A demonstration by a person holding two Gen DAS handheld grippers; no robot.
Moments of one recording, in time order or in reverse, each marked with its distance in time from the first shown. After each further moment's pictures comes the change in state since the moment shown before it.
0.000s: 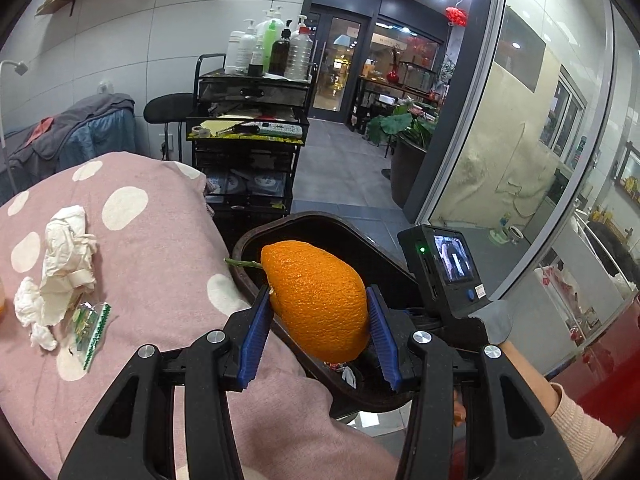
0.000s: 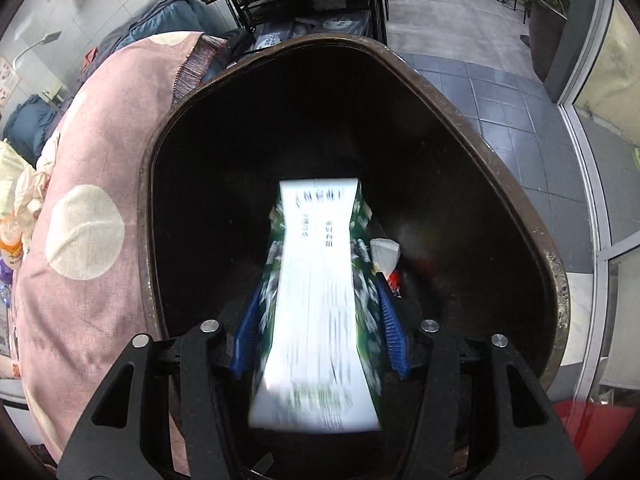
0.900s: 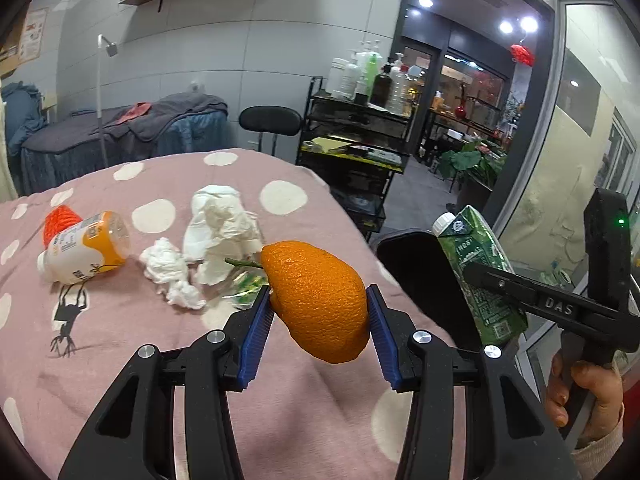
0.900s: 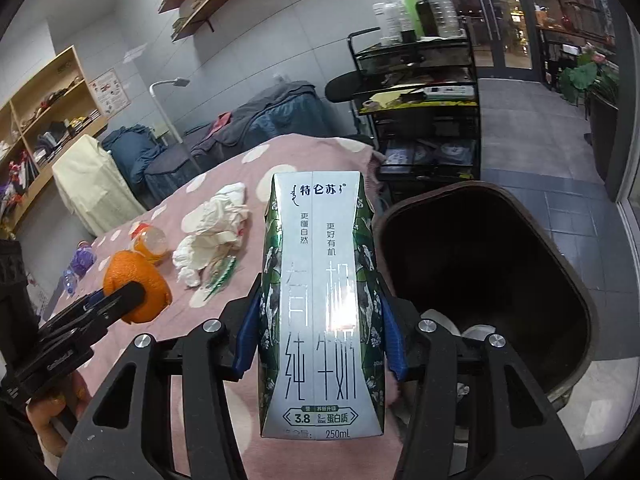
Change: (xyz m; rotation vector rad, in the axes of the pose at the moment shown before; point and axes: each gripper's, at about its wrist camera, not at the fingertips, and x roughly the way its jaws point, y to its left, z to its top) left arm -0.092 0.089 -0.035 -0.122 -0.102 0.207; right arm -0.134 0.119 -0.053 -0.166 -0.408 0.274
